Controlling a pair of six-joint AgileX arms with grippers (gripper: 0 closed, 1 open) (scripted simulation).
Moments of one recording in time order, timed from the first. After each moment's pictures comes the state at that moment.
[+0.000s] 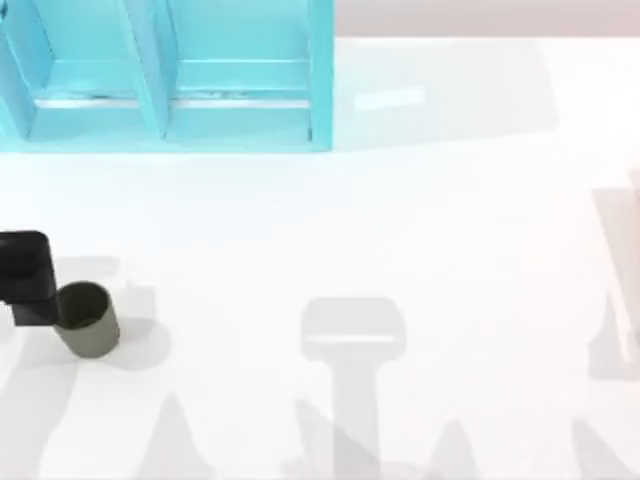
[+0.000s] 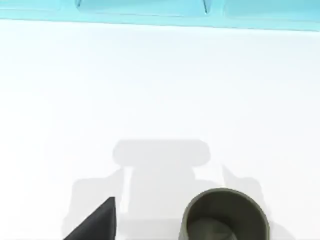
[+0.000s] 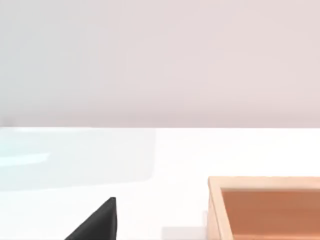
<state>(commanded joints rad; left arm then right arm) -0.11 0.68 0.57 -0.50 0.00 -0.10 0.00 0.00 0.00 0.00 0.00 0.00</state>
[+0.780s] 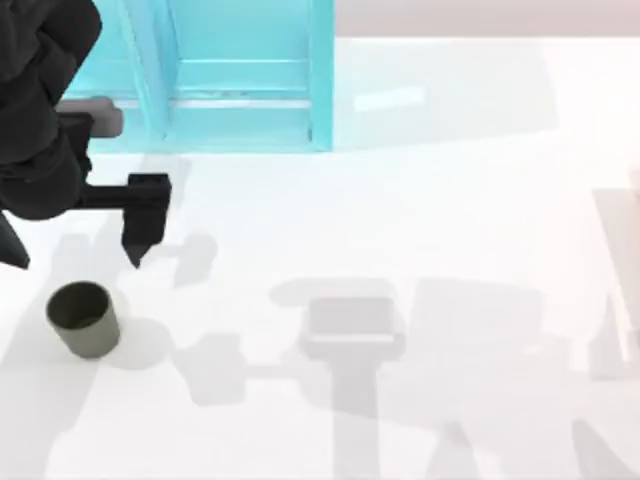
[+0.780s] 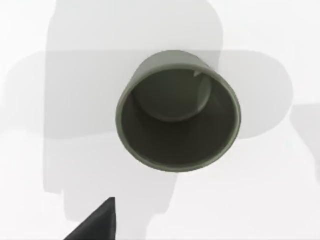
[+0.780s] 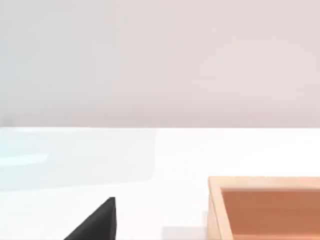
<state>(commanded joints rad) -0.26 1.68 1.35 -1.20 0.00 -0.24 0.00 0.00 0.00 0.00 0.00 0.00</state>
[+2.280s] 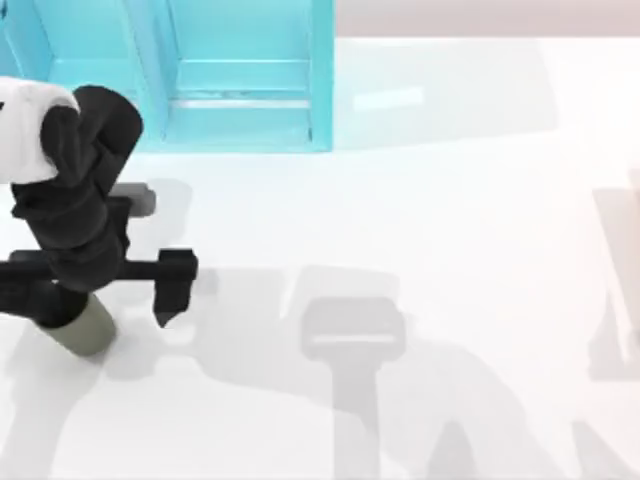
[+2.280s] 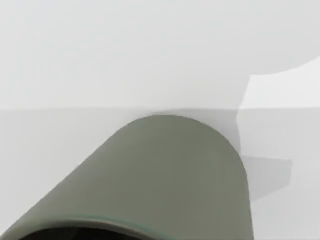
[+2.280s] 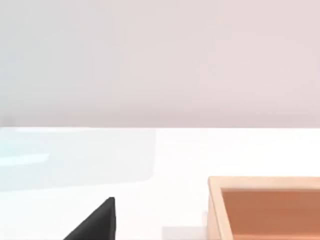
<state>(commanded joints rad) -0.27 1.83 1.11 -0.85 0.00 -0.24 0.00 0.00 0.00 0.00 0.00 0.00</state>
